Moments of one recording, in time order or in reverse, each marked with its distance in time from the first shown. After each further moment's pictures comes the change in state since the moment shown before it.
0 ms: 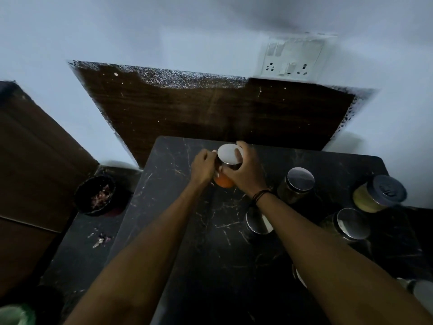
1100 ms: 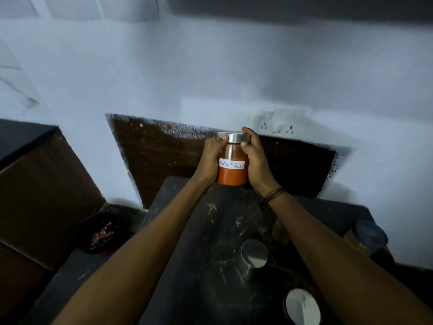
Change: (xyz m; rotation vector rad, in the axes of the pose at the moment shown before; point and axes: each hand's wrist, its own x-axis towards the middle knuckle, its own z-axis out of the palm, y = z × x) left_hand -0.070 0.167 -0.040 -0.443 -0.162 0.228; right_hand 0.012 -0.137 -0.101 0.647 -0.081 -0.110
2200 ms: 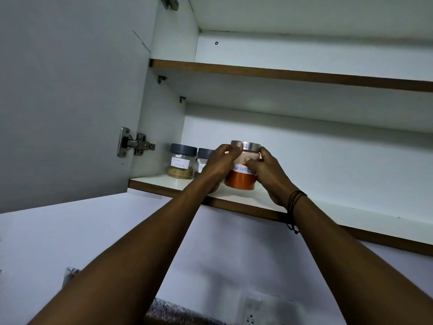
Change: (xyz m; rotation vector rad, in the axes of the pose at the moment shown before) left_hand 0.199 0.365 0.064 0.228 -0.028 0.552; right_hand 0.242 -0.347 -0.019 -0.363 0.022 -0.458
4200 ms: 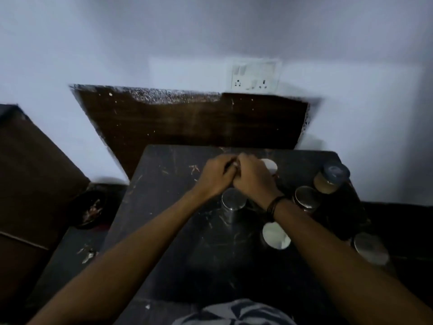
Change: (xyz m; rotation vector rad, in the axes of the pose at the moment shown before) left_hand -0.486 -0.239 0.069 0.508 -0.436 -0.088; right_hand -0.506 0.163 0.060 -0.714 -0.330 0.471
